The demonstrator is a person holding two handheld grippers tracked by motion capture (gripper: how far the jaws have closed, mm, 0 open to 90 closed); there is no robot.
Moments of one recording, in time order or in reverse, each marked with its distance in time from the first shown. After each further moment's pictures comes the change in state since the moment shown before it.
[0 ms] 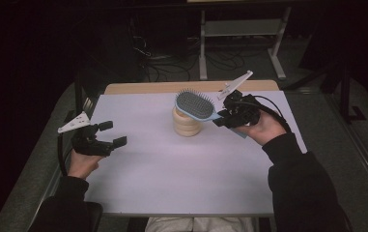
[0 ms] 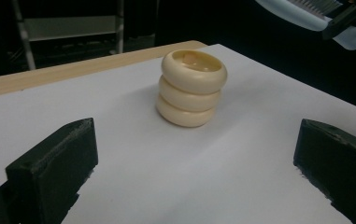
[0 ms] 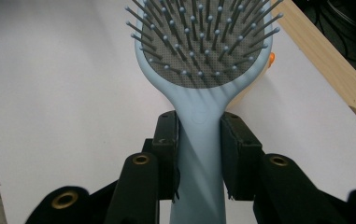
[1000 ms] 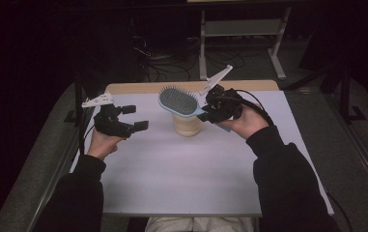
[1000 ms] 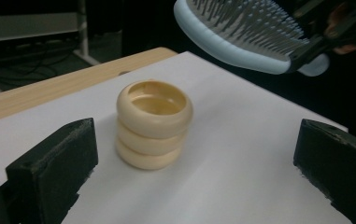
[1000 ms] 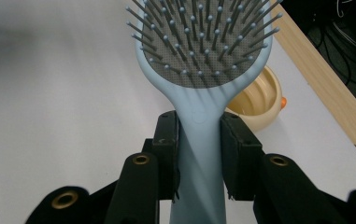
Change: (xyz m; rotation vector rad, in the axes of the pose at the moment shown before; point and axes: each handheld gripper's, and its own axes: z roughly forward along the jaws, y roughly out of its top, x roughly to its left) left arm -0.012 0.052 0.054 0.043 -0.119 0.011; right arm 0.009 0.037 0.018 -0.022 0.017 -0.062
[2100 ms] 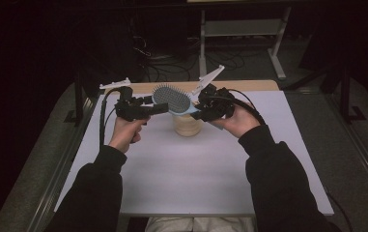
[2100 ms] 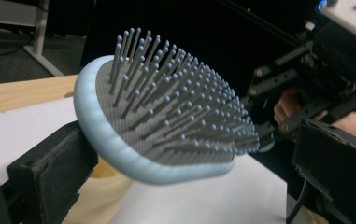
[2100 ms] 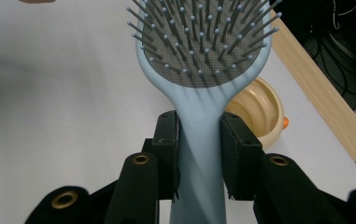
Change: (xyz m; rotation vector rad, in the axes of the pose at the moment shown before) left arm -0.009 0.036 0.048 -0.108 -0.153 -0.223; right arm 0.001 0.010 0.013 -0.031 -0.008 -0.018
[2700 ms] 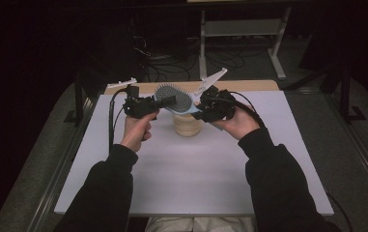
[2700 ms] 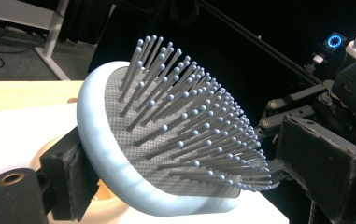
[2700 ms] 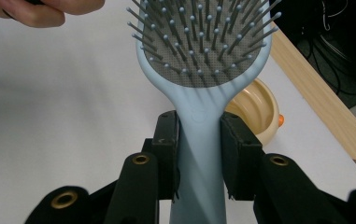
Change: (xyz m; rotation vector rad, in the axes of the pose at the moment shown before) left arm 0.006 -0.007 0.020 -0.086 0.045 -0.107; right arm -0.002 -0.009 0.006 -0.022 -0.025 0.022
